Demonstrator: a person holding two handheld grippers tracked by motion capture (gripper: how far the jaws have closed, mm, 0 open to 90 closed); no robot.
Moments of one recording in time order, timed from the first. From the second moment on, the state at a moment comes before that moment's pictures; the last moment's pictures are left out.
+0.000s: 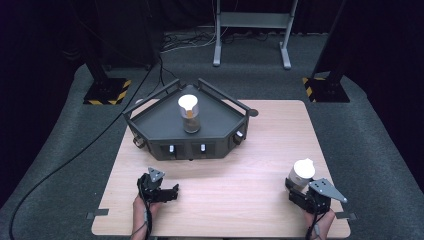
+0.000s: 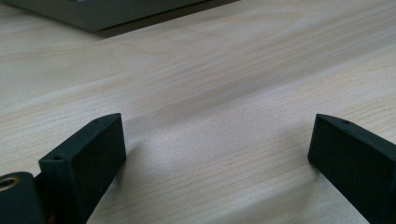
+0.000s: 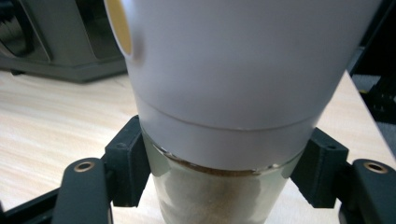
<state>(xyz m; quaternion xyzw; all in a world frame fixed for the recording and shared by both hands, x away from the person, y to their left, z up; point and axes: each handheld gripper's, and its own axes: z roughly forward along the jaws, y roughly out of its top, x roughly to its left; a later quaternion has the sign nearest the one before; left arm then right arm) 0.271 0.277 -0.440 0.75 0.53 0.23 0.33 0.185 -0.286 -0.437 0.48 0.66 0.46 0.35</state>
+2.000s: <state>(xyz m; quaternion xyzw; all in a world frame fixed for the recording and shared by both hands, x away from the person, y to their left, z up) 0.270 0.277 -0.440 0.75 0.52 0.23 0.33 0.284 -0.228 -0.333 0.36 0.71 0.49 0.35</state>
